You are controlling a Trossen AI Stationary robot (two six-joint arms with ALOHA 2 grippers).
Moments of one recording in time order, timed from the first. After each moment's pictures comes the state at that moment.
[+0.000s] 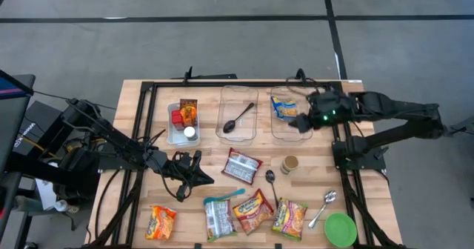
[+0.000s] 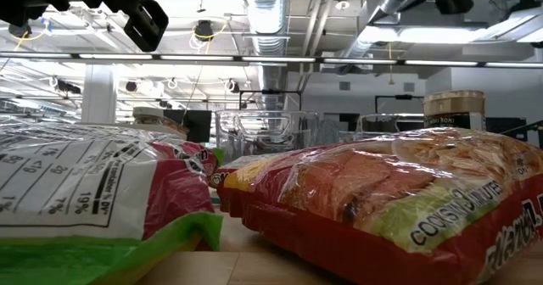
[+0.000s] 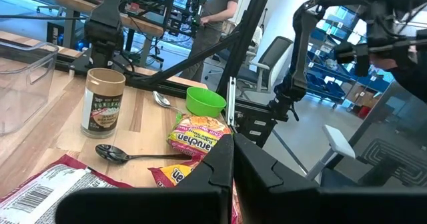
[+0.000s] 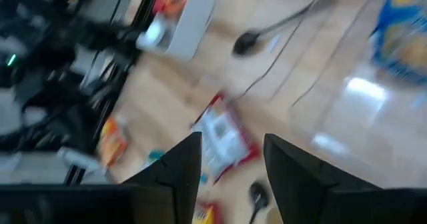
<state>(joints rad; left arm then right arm) -0.49 1.28 0.36 0.91 -0.23 -0.35 -0.02 1.01 1.20 -0.93 0.14 1.06</state>
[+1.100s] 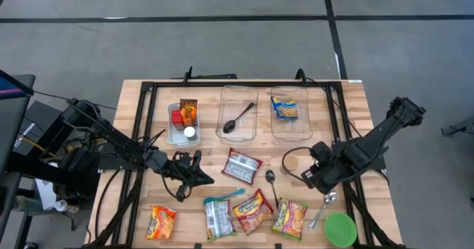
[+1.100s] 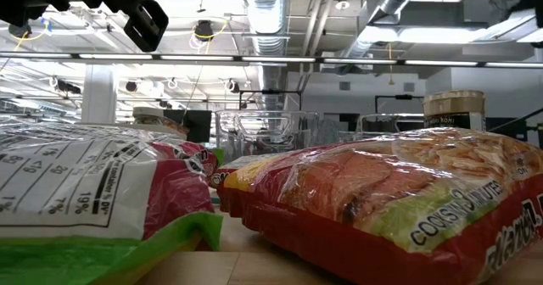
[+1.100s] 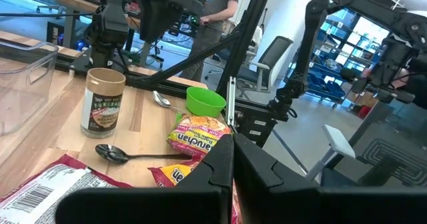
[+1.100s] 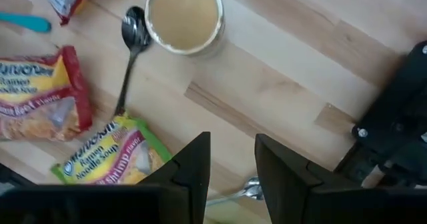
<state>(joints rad) -0.49 1.28 0.36 0.91 -0.23 -0.35 0.66 1.30 1.20 -1.39 0.21 1.68</state>
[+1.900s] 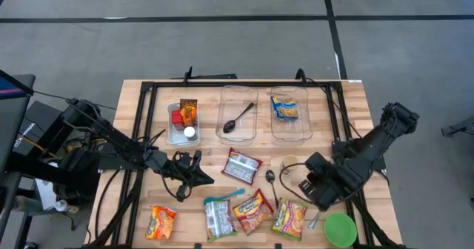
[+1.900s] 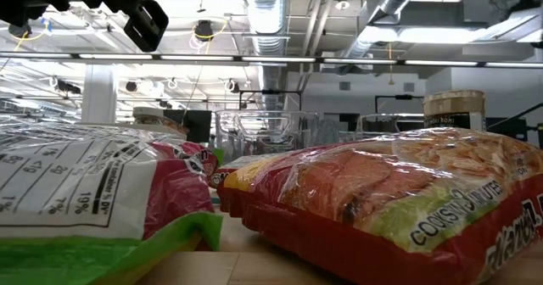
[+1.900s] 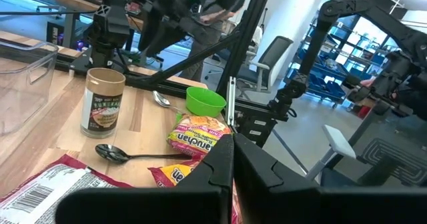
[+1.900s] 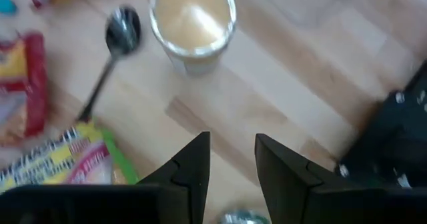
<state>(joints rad) -0.49 1.28 0.36 0.91 -0.23 -0.35 0.78 1.45 1.20 -1.41 0.37 1.66</state>
